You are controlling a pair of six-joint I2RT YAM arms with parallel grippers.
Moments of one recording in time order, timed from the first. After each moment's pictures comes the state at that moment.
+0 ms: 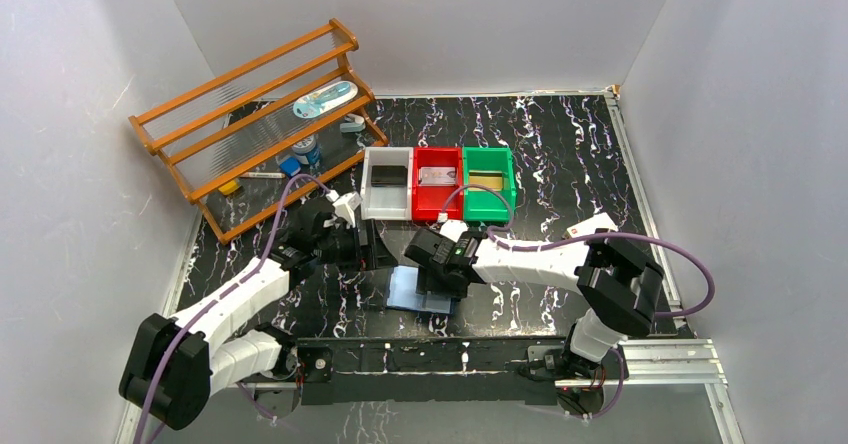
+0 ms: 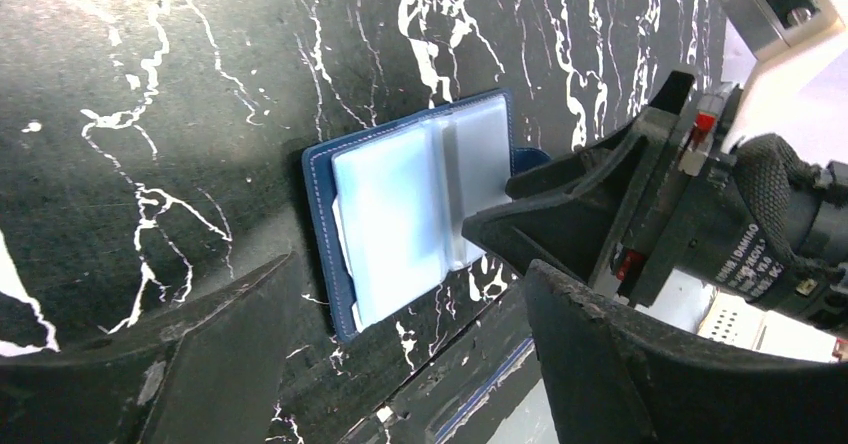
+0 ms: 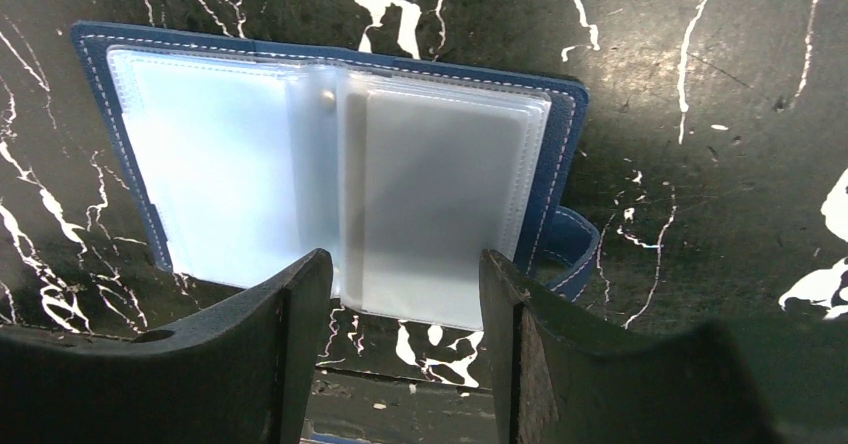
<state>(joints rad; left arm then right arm) -0.46 1.06 0.52 -0.23 0.48 -0.58 1.15 1.61 0.99 -0.63 0.21 1.15</state>
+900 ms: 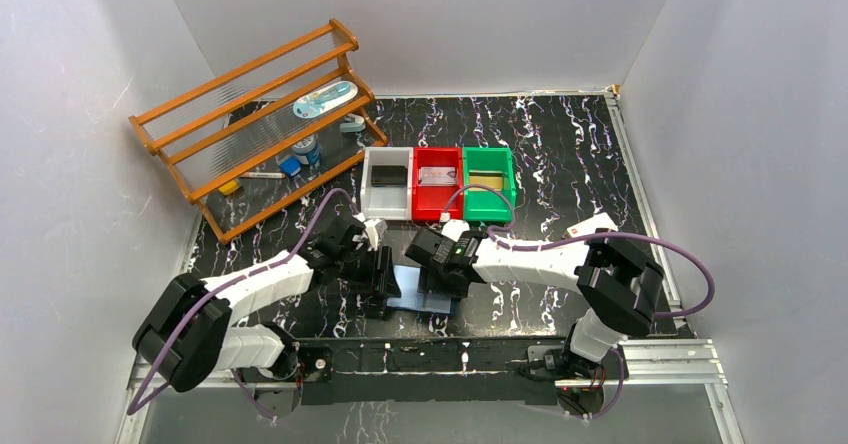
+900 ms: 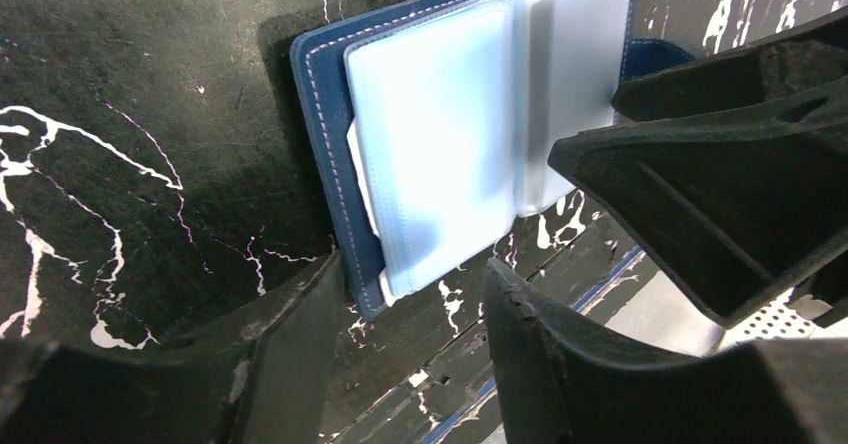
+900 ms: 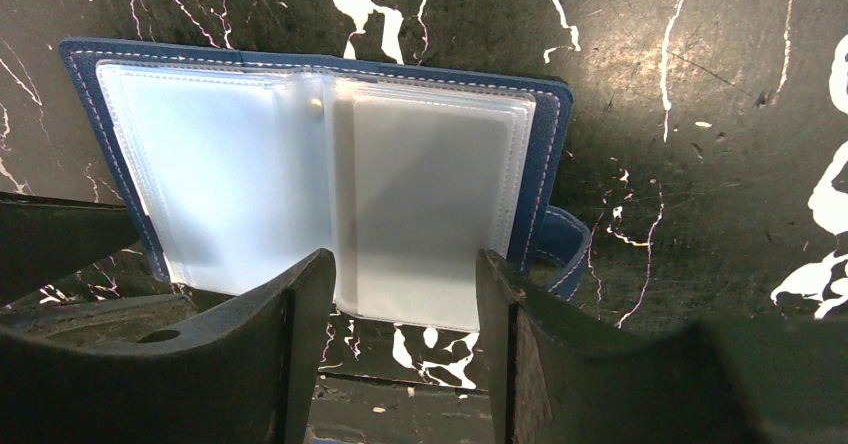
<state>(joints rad) -0.64 1.24 0.50 -0.26 0.42 -0.56 1.15 1.61 0.99 -0.64 0.22 1.17</state>
